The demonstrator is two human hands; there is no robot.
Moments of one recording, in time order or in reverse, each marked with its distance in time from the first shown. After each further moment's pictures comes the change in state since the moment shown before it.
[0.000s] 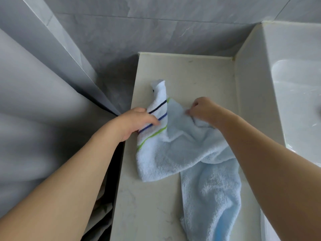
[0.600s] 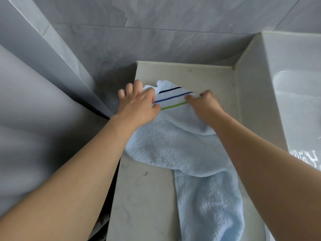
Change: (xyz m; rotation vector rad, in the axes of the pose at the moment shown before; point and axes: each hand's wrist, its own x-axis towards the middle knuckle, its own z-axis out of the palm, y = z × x) left_hand 0.051 0.032 0.001 1.131 0.512 0.495; right_hand 0.033 -0.008 -0.011 0.211 0.169 0.101
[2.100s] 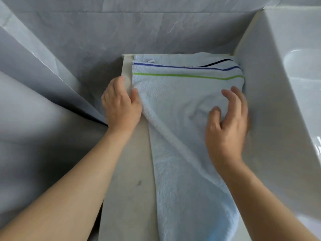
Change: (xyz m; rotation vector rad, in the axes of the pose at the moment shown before) left_hand 0.003 -0.006 0.053 -0.347 0.383 -0.232; right_hand -0.078 0.054 0.022 0.264 0.685 -0.338
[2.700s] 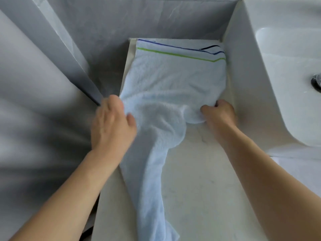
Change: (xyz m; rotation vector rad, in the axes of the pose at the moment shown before) left_hand -0.160 -0.008 -0.094 0.129 -0.049 0.106; right_hand -0.037 0.035 -0.042 -0.090 -0.353 0.452
